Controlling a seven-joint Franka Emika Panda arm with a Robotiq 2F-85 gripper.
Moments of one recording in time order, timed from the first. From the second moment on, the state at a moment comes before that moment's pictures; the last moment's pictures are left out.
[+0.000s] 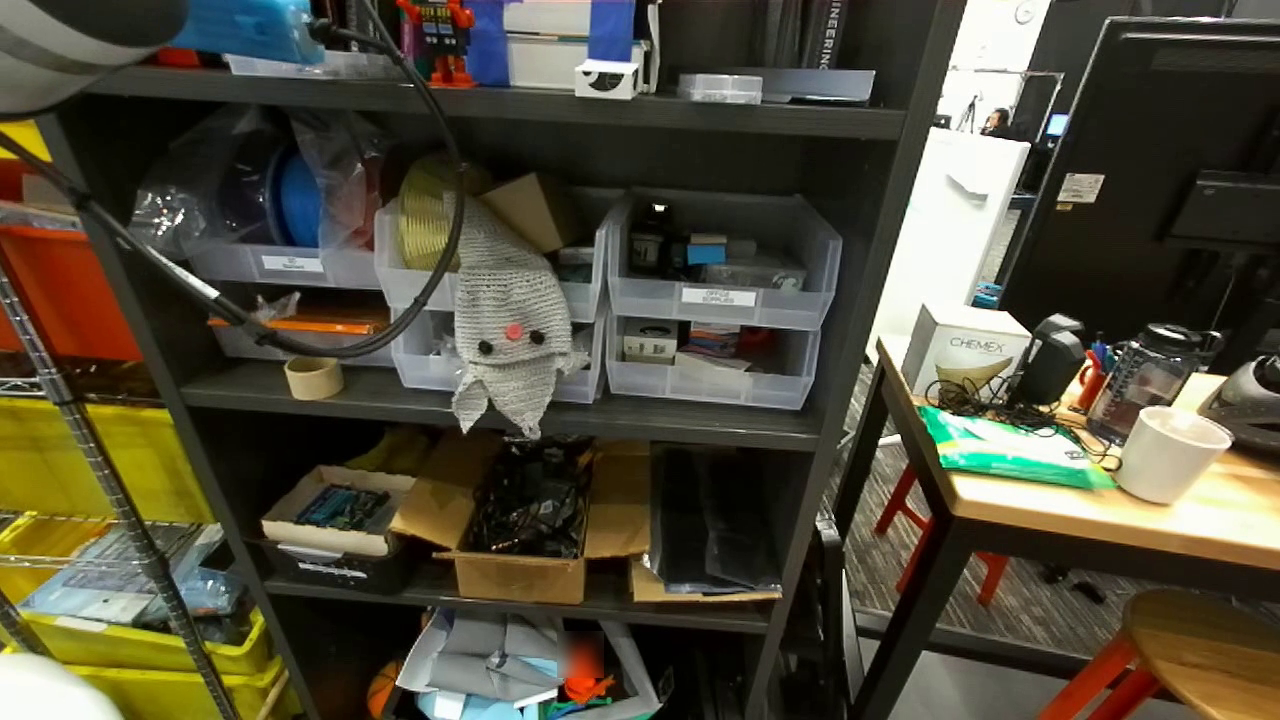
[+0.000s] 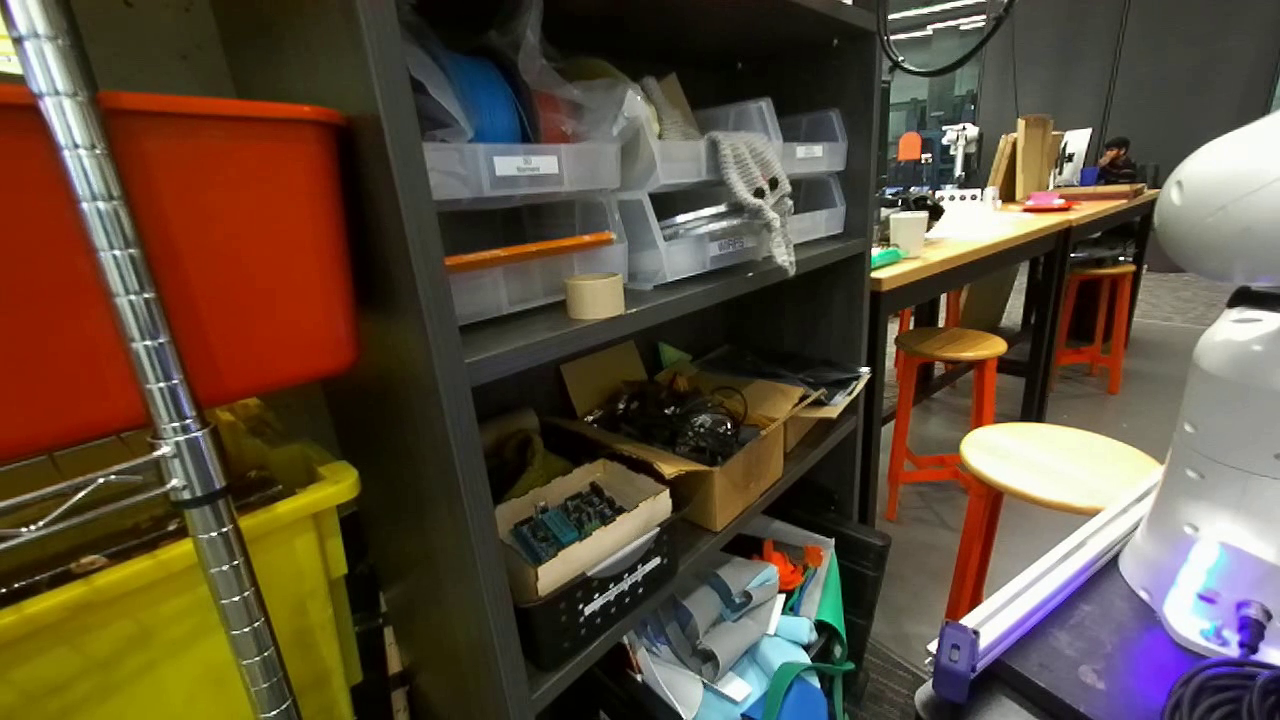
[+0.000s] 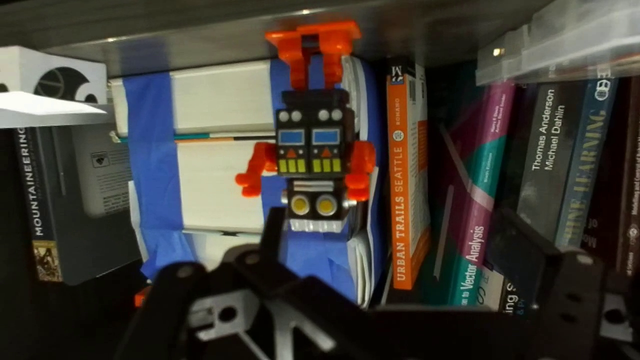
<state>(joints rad) -0.25 -0.83 0.43 -2.34 0.02 2.96 0.37</state>
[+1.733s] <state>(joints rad) -0.17 -0.68 0.33 -2.24 -0.02 2.91 0.26</state>
